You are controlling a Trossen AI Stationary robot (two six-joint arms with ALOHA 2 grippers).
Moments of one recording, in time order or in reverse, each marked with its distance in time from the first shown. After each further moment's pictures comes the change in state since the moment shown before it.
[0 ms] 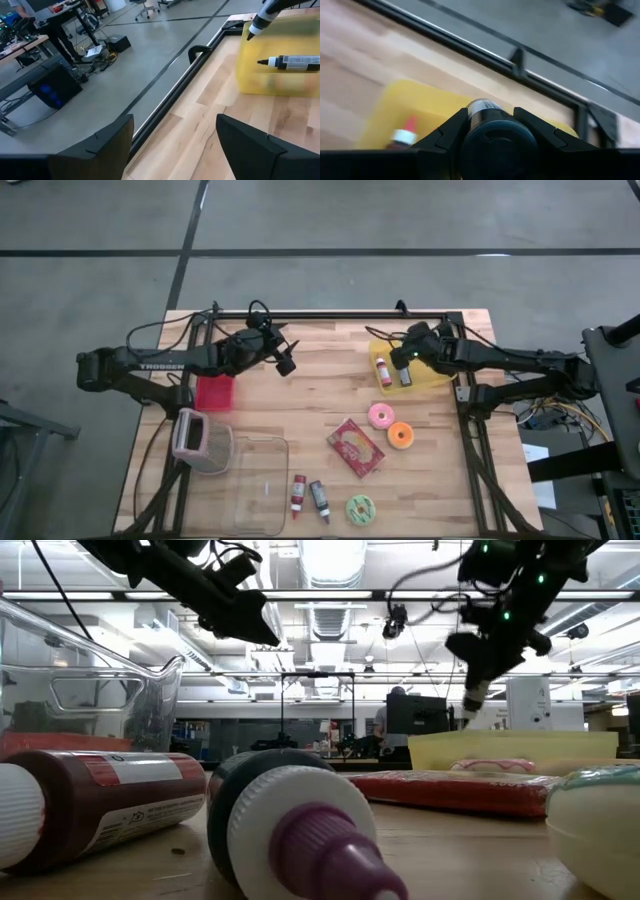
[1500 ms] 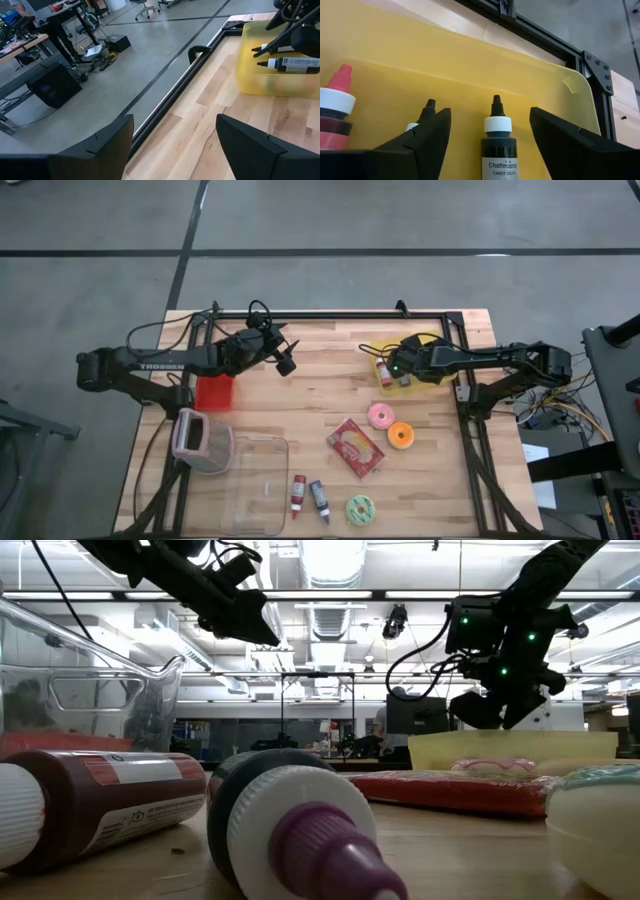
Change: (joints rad) left arm 0.000 0.000 0.000 0.000 0.000 -0.008; right arm 0.002 0.267 -0.082 0.011 0.043 0.199
